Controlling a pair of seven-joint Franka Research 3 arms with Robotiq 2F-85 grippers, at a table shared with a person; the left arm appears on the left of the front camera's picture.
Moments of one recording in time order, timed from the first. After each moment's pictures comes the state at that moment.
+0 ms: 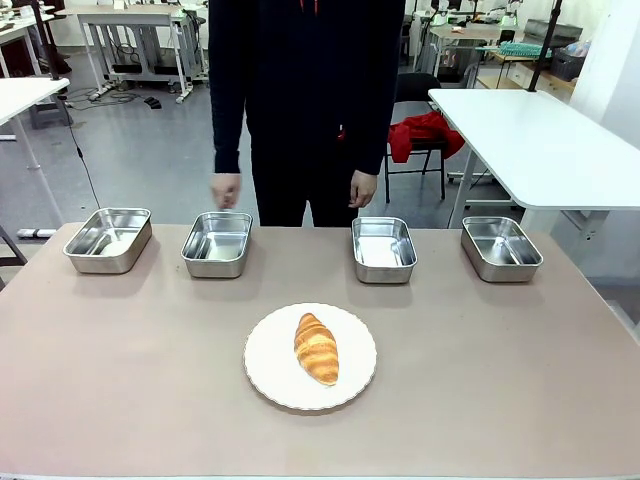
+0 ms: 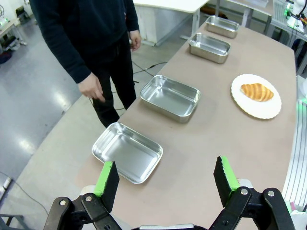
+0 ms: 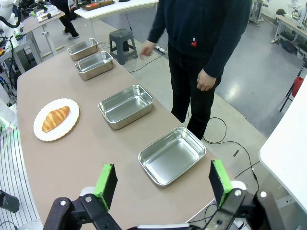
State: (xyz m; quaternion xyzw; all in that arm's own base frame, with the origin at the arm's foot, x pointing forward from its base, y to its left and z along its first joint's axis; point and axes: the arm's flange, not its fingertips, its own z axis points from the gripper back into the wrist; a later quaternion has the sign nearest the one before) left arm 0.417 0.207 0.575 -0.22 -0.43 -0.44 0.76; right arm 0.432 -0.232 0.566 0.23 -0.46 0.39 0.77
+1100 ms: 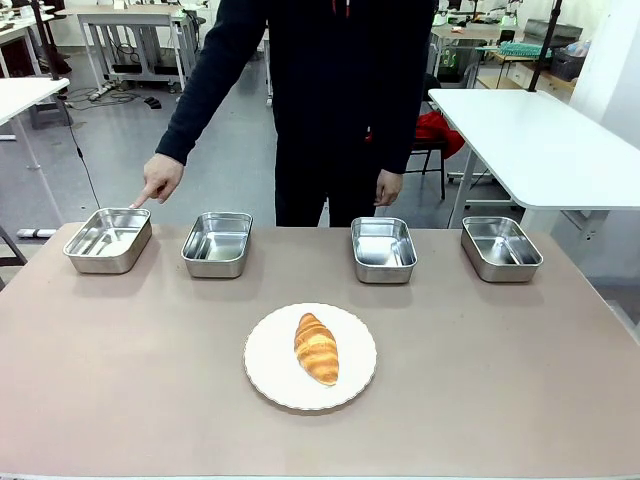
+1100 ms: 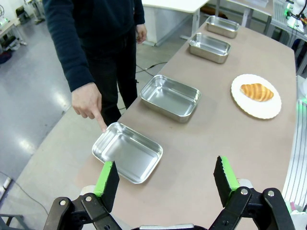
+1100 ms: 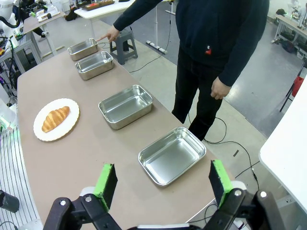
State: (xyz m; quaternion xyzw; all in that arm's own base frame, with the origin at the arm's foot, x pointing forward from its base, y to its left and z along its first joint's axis) left arm 0.418 0.207 0.575 -0.22 -0.43 -0.44 0.76; right arm 0.432 -0.232 0.566 0.23 -0.46 0.39 0.77
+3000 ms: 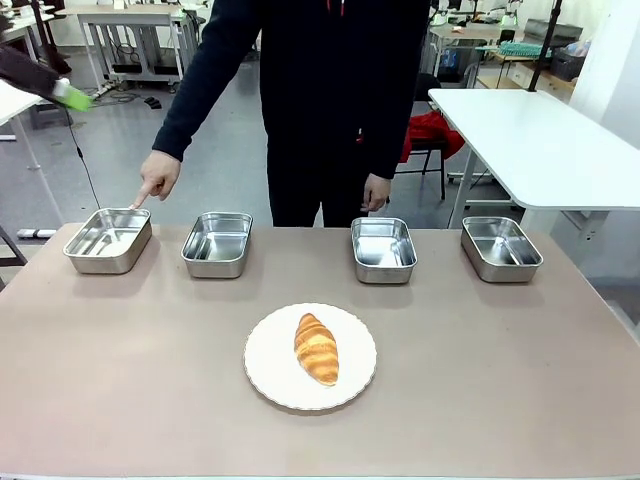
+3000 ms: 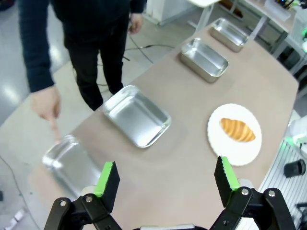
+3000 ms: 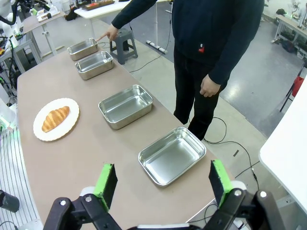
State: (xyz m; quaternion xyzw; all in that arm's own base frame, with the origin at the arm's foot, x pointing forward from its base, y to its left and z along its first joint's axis) left arm 0.430 0.005 0.617 -0.22 -0.34 -0.34 0.85; right arm 0.432 -0.231 0.566 0.23 -0.46 0.39 0.77
